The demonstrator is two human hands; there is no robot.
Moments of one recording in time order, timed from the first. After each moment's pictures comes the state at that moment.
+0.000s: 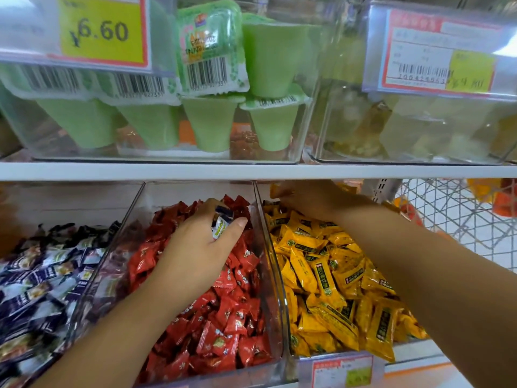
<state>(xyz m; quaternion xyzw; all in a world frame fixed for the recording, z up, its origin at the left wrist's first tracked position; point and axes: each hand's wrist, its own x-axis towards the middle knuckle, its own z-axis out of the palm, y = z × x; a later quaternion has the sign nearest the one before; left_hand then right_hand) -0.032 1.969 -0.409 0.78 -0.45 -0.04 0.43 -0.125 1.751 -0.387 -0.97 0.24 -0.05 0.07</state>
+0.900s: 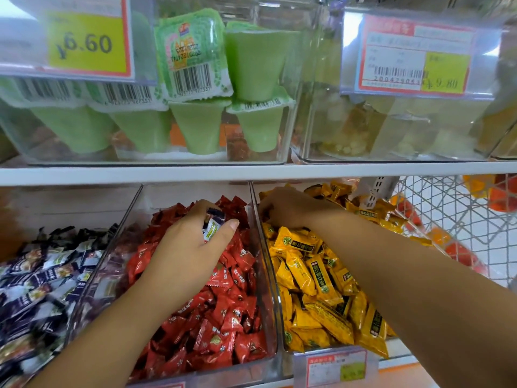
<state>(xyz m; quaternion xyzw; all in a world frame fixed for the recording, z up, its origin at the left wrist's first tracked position) -0.031 1.975 -0.406 0.78 -0.46 -0.02 0.43 -0.104 1.763 -0.406 -0.97 0.23 0.01 0.10</state>
